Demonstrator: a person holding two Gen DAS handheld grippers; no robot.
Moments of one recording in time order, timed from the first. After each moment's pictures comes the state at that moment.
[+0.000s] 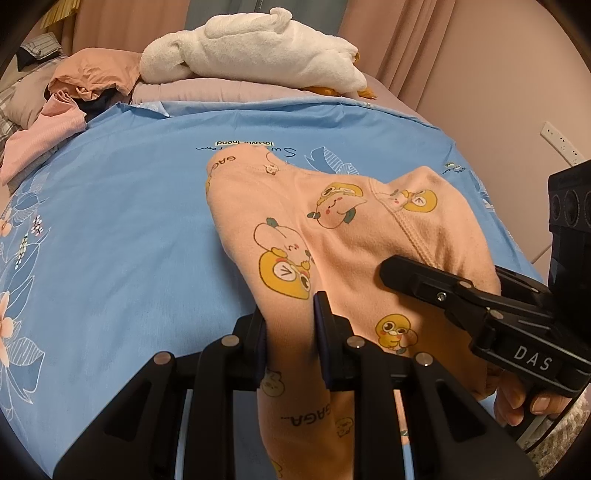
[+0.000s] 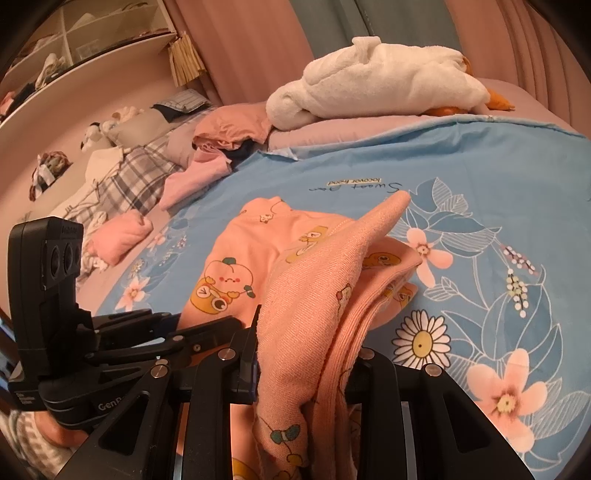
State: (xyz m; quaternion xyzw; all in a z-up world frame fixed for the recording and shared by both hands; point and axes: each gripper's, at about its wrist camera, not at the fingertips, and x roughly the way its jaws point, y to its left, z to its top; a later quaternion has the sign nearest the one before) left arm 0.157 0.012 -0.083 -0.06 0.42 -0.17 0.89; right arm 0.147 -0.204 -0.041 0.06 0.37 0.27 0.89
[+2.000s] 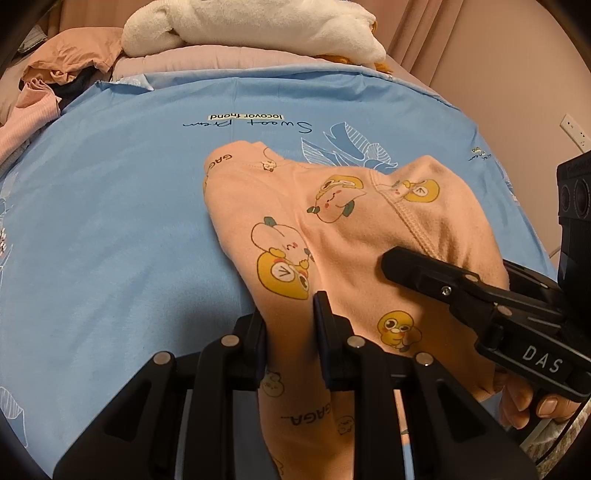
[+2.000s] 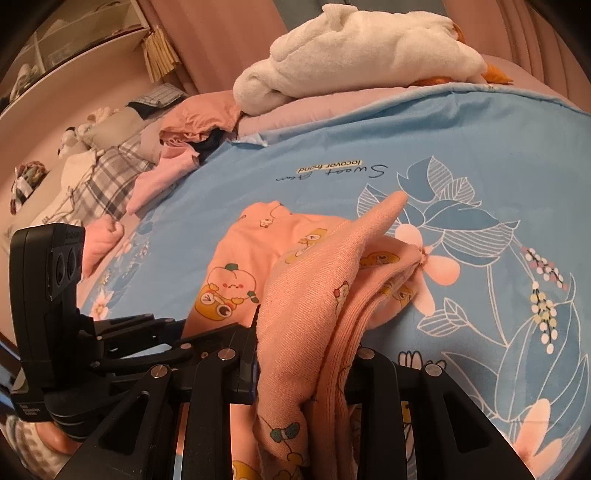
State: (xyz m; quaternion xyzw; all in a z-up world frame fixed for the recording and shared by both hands) left arm 0.228 0.000 -0.129 -0.05 0.46 -0.17 0.87; right arm 0.205 -0.204 -0.073 0.08 0.40 0.25 0.88
